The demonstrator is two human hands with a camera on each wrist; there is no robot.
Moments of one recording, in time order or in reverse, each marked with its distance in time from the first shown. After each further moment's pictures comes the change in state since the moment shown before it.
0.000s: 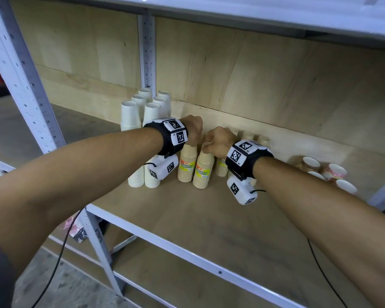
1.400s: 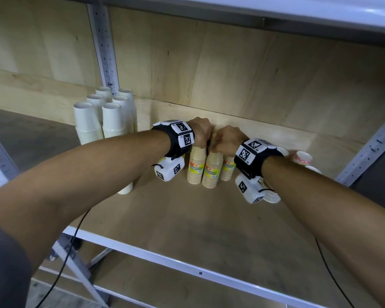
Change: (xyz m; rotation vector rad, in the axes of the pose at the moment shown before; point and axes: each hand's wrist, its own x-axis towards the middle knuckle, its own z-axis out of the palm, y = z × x) left_hand 0.036 0.087 0.019 -0.035 -0.077 0.188; right_hand -0.020 0.083 -0.035 -0.047 0.041 0.206
